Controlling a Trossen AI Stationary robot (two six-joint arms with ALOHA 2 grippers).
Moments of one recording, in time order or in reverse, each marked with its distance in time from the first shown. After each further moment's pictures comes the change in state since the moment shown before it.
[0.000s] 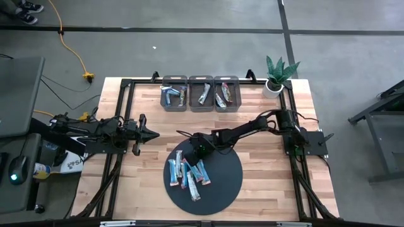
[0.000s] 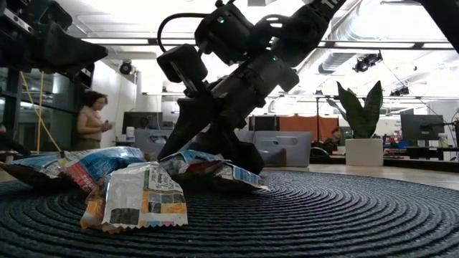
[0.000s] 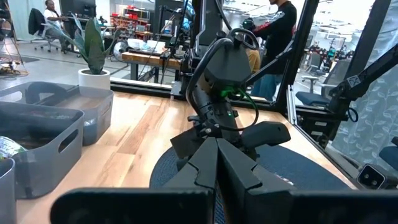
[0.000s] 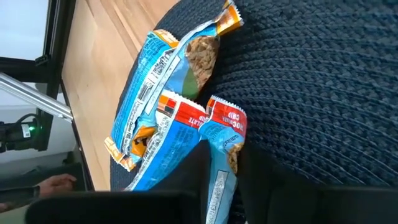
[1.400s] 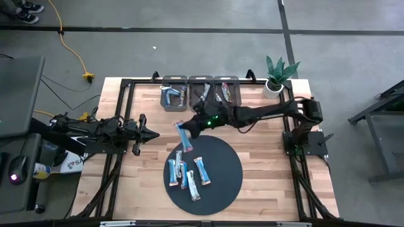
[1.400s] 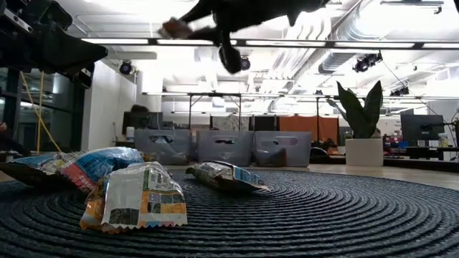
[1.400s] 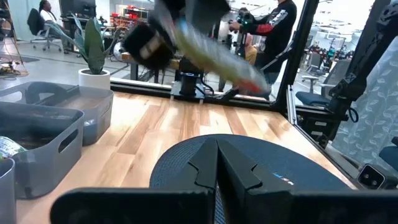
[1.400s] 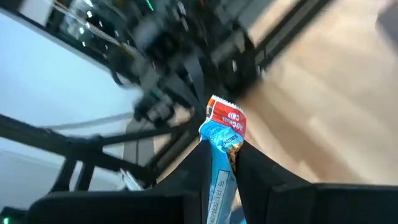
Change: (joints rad) left arm 0.000 0.000 0.000 0.000 0.000 0.000; right arm -0.130 -0.363 0.000 0.108 0.175 -0.203
